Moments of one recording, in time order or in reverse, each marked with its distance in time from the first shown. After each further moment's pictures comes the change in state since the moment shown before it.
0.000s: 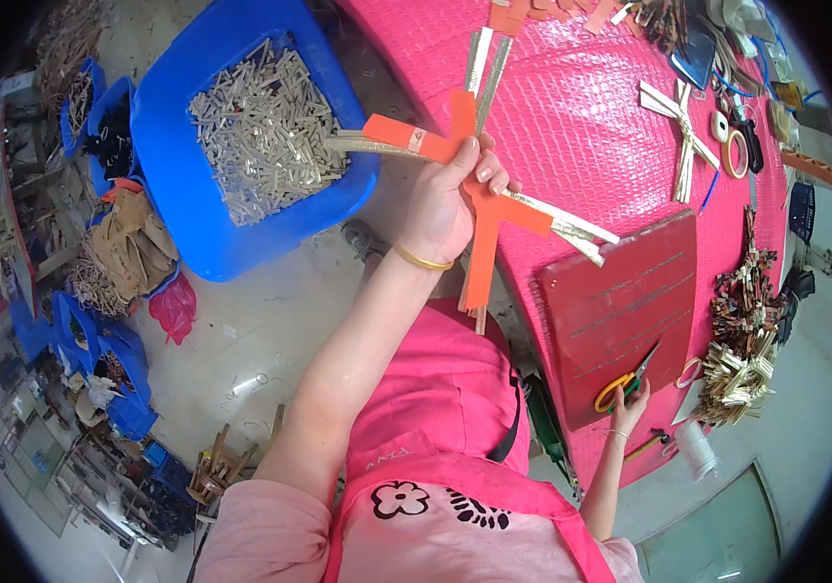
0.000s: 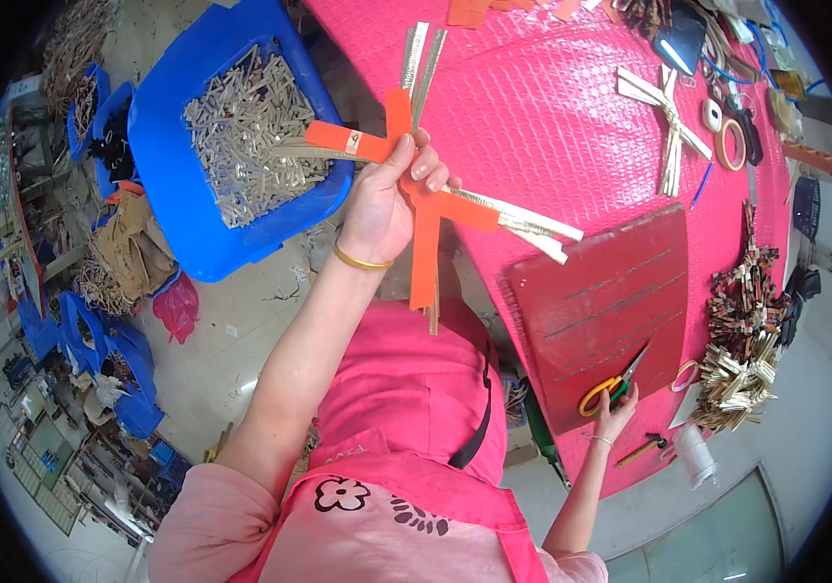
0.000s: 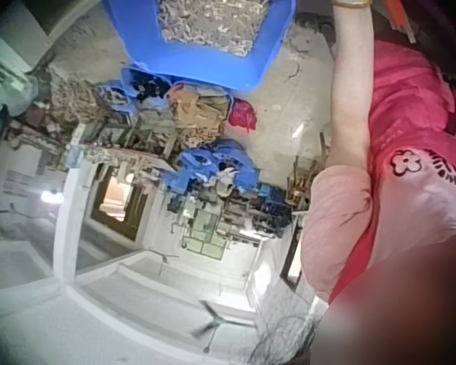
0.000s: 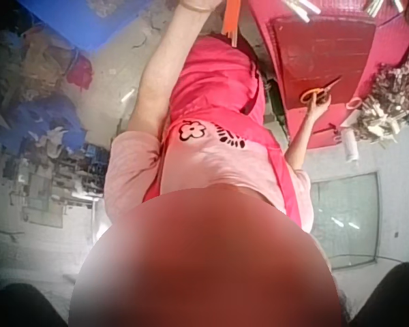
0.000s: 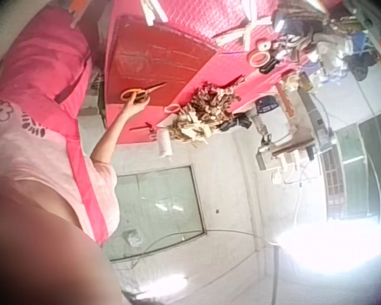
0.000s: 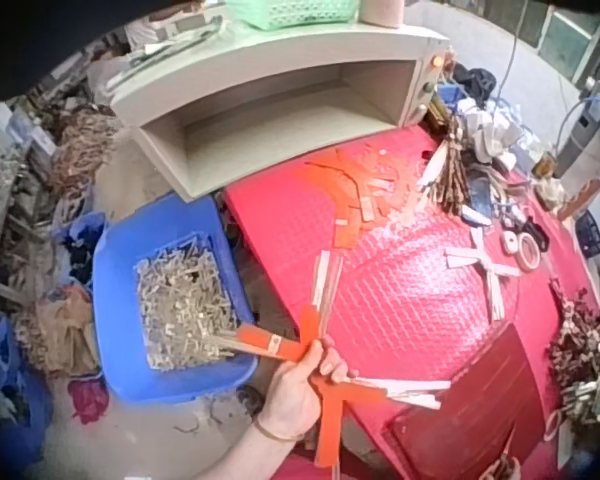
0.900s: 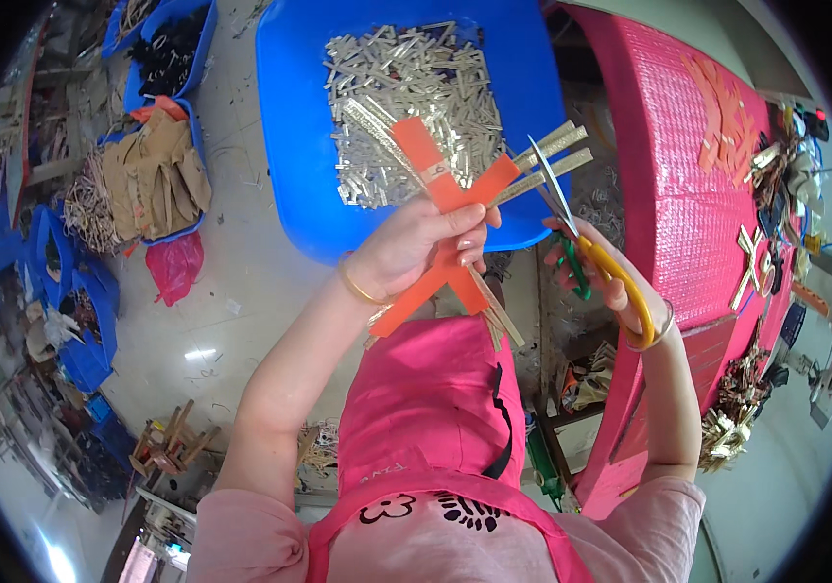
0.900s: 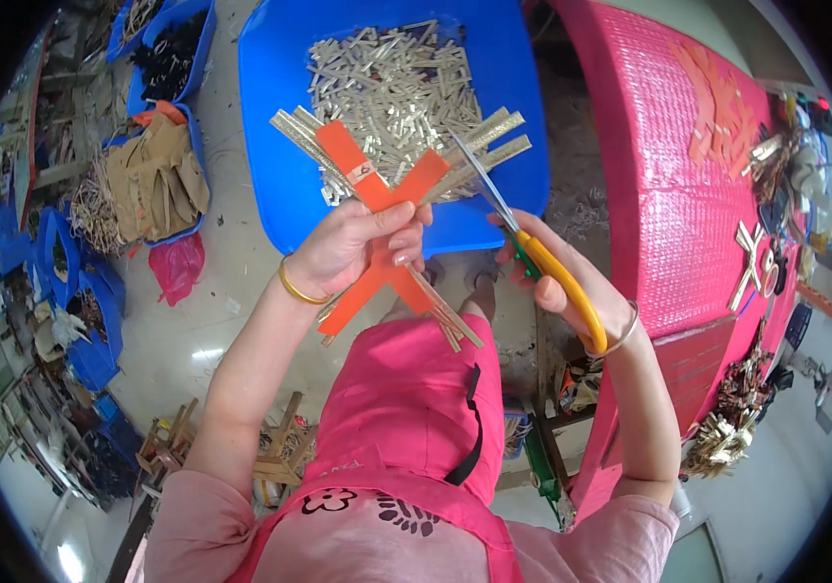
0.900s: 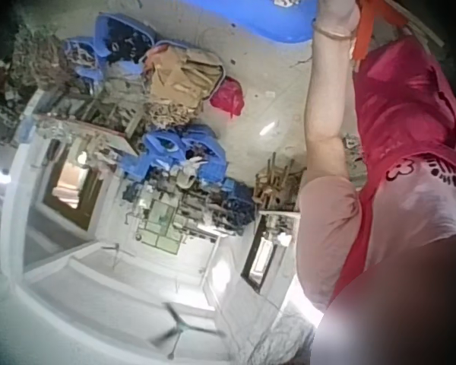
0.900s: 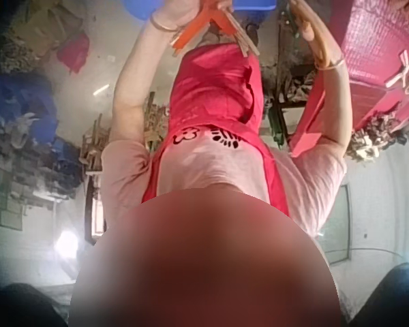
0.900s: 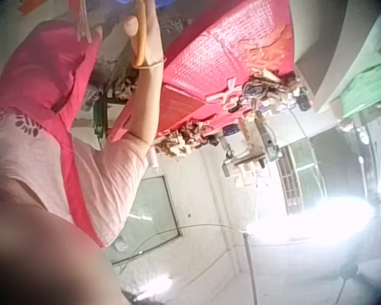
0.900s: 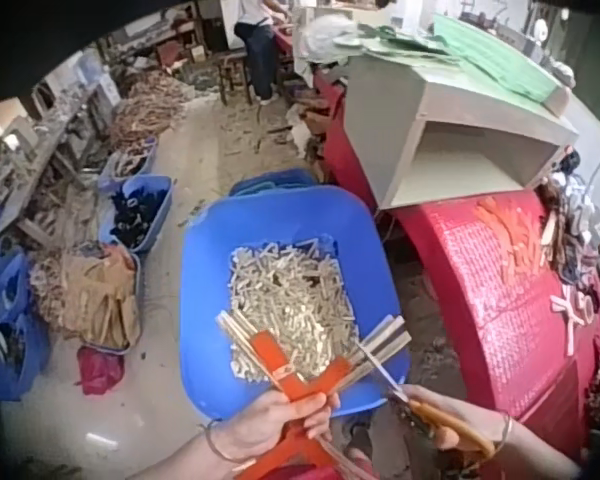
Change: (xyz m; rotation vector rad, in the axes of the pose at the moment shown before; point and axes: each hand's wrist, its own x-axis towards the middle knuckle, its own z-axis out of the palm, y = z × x) left_hand -0.163 0.276 -0.119 0.291 0.018 -0.203; right_hand -0.054 -0.621 0.118 0.532 -1.477 -0.340
